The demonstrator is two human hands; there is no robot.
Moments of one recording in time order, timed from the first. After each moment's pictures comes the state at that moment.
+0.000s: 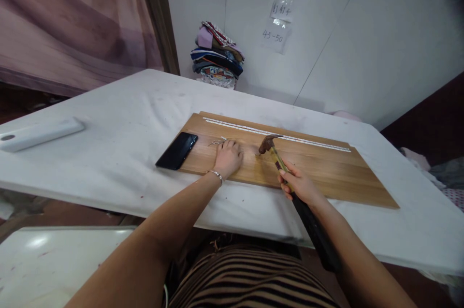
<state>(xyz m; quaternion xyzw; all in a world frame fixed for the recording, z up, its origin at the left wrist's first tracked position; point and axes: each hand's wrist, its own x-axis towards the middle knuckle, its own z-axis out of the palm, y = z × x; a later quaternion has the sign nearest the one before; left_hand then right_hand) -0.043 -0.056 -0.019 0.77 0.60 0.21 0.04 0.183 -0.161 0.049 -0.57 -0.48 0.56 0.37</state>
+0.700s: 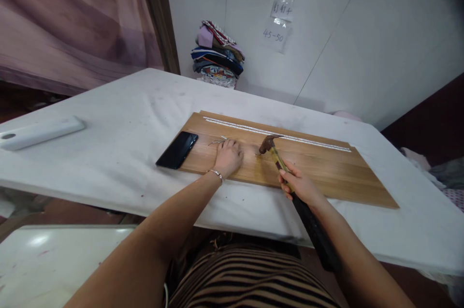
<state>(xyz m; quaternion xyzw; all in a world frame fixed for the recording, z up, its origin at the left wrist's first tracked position) -0.043 -0.056 -0.017 0.77 0.60 0.21 0.04 0.183 -0.160 0.048 -0.56 -0.49 0.56 0.37</state>
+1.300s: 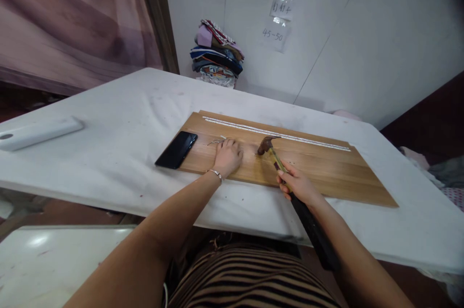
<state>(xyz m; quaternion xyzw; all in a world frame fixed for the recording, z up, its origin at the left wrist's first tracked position) -0.043 -0.055 -0.018 0.77 0.60 0.21 0.04 0.180 -0.161 0.048 -0.58 -0.48 0.56 0.36</state>
